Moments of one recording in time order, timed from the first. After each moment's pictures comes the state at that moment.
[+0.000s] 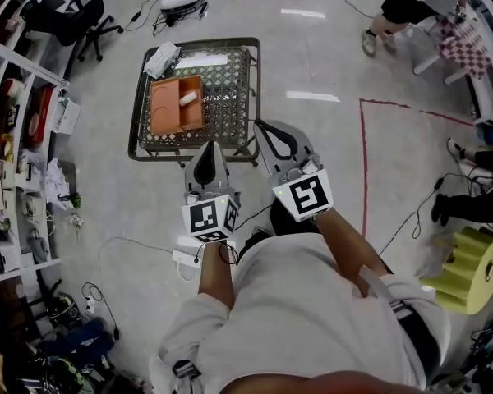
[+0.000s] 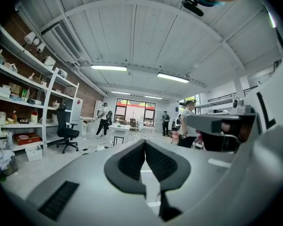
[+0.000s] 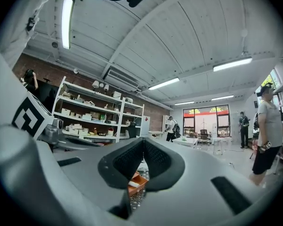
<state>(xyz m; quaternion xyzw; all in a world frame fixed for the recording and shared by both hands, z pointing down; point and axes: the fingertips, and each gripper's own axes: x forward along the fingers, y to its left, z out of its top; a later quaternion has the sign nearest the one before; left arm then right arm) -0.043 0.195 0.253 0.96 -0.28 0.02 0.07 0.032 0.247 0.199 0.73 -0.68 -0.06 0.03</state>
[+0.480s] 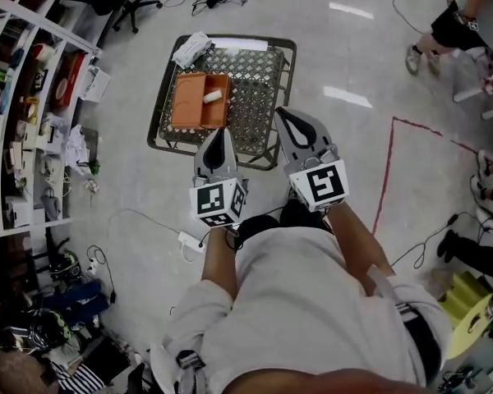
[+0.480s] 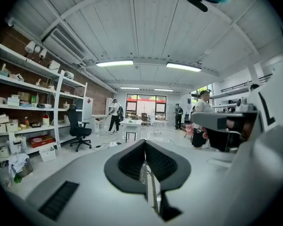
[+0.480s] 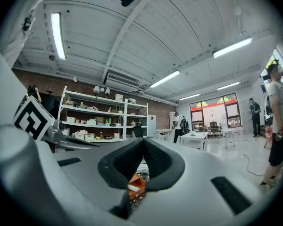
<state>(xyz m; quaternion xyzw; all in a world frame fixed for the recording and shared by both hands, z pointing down) 0.028 0.131 0.258 0.93 -0.35 0.06 0.07 0.129 0.185 0.208 0.69 -0.72 -0.01 0.00</state>
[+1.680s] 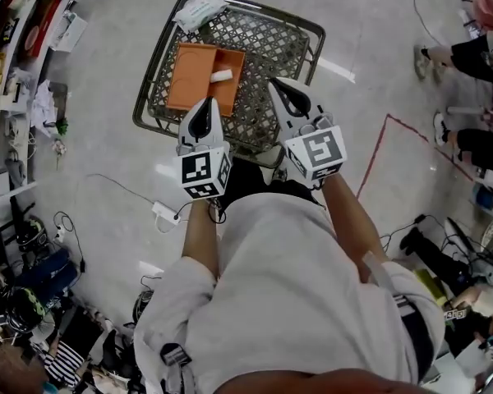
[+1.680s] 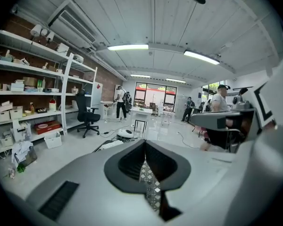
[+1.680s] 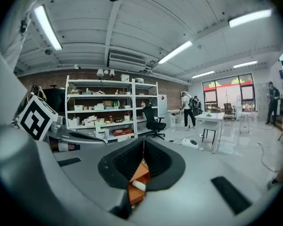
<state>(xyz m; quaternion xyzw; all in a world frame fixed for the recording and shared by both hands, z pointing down) -0.011 -0.088 0.368 0.91 -0.38 0.11 0.13 0.102 -0.053 0.324 0.63 -0.77 0.07 0.08</state>
